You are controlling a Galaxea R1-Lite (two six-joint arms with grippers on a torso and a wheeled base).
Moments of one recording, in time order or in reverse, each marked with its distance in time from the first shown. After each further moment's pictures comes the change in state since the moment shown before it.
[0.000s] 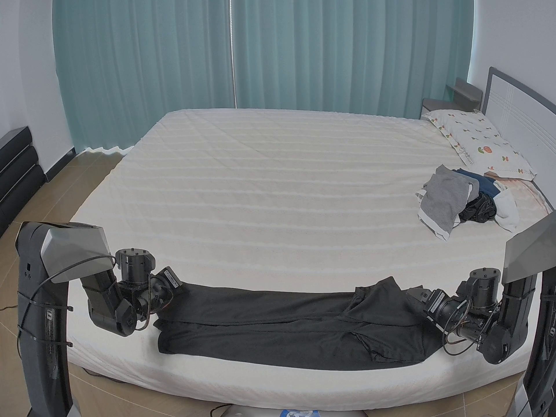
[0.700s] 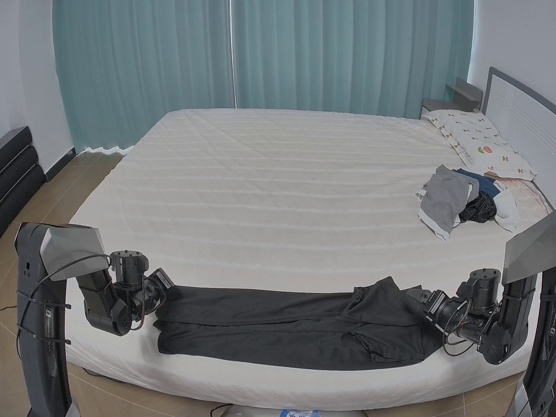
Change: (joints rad) left arm 0.047 0.018 0.004 -0.005 0.018 -0.001; right arm 0.000 0.000 0.006 0.000 0.000 0.001
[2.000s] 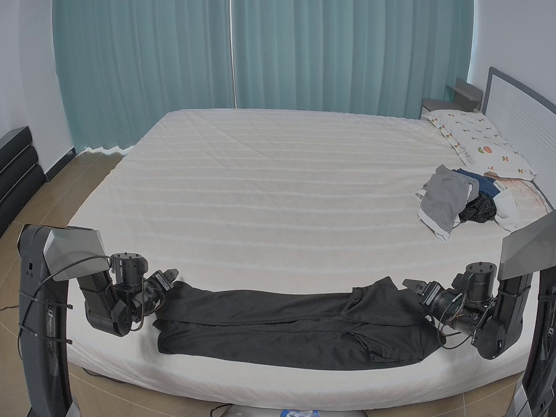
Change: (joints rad) left arm 0.014 0.026 -0.011 -0.001 -0.005 0.000; right arm 0.007 0.016 -0.077 0.000 0.009 -0.008
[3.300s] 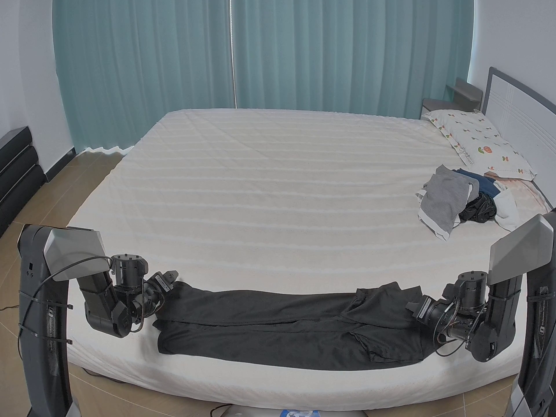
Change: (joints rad) left arm -0.002 0.000 0.012 0.002 0.005 -0.010; right arm -0.014 0.107 -0.027 0.000 0.081 -0.117
